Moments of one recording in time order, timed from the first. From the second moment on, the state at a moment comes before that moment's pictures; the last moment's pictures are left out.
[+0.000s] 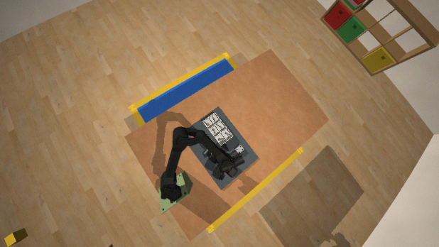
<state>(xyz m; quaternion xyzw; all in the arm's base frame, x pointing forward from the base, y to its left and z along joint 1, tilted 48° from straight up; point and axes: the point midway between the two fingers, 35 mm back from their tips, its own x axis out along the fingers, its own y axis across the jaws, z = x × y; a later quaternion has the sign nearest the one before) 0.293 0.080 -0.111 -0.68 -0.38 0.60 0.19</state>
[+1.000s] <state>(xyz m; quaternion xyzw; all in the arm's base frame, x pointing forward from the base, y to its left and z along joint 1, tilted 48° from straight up) 0.292 0.080 -0.112 -0.68 -0.38 0.60 0.19</state>
